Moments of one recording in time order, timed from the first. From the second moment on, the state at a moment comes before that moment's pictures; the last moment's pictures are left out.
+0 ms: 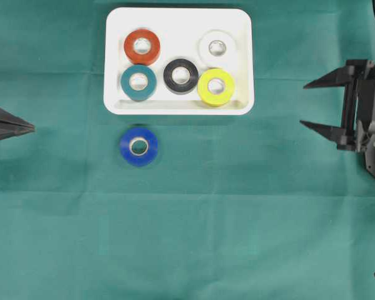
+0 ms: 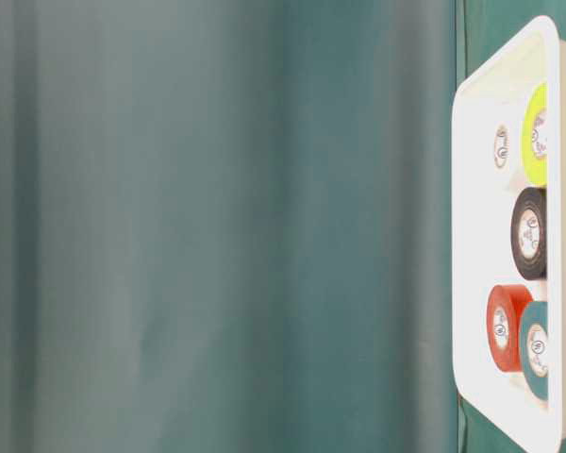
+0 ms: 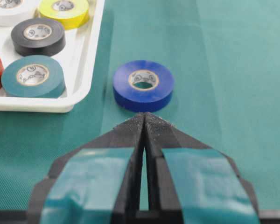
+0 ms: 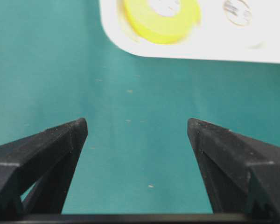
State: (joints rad) left arm 0.00 -1.35 1.54 -0.02 0.00 -0.02; right arm -0.19 -0.82 1.36 -0.46 0.04 0.35
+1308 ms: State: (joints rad) left arm 0.00 -1.35 1.54 -0.02 0.00 -0.02; right arm 0.04 -0.01 0.76 -0.49 -0.08 0.37
